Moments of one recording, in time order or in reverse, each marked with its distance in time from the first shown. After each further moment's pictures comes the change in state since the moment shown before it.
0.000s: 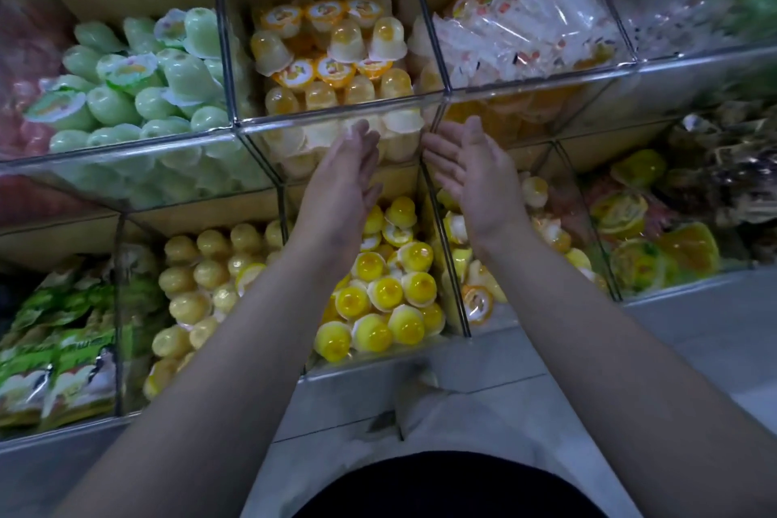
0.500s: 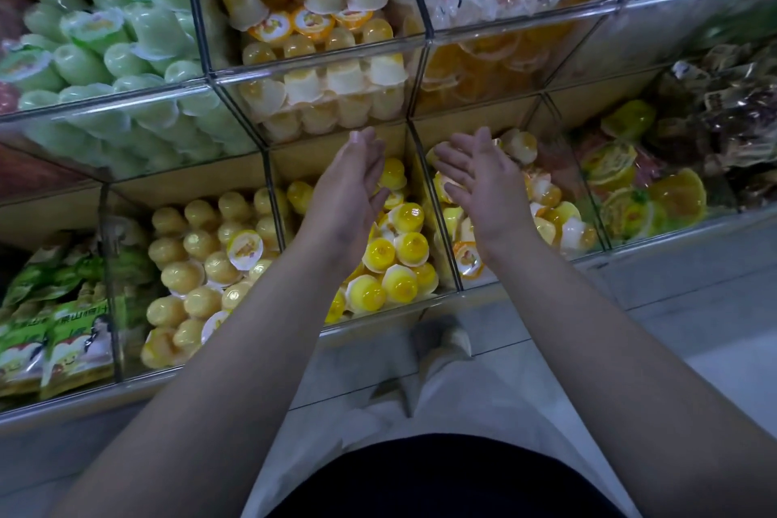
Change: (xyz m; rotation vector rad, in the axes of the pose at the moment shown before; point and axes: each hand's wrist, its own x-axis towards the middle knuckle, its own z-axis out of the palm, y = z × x) left_hand -0.035 -0.040 0.001 -0.003 -0.070 -0.119; right_hand -0.043 0.039 -0.031 -0.003 0.107 0.107
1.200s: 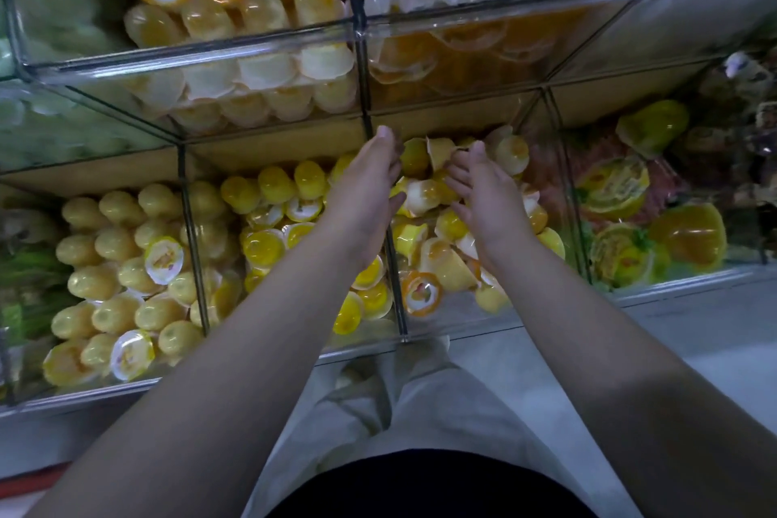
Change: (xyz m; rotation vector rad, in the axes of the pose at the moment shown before) left_hand 0.108 -0.045 0.088 0.035 0.096 -0.228; right_hand 0.123 0.037 -0.074 -0.170 -0.001 0.314
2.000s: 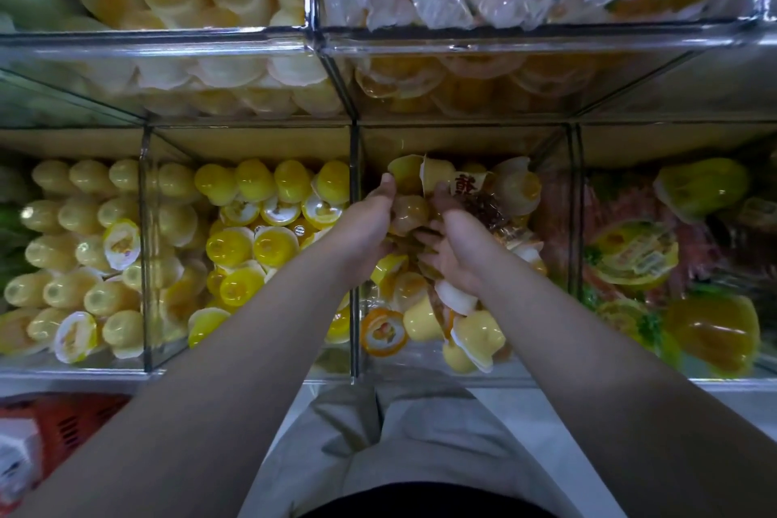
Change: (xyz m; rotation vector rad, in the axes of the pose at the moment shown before) left_hand 0.070 -0.040 0.028 0.021 0.174 -0.301; right_hand 0.085 0.023 -0.005 0.090 -0.331 0.466
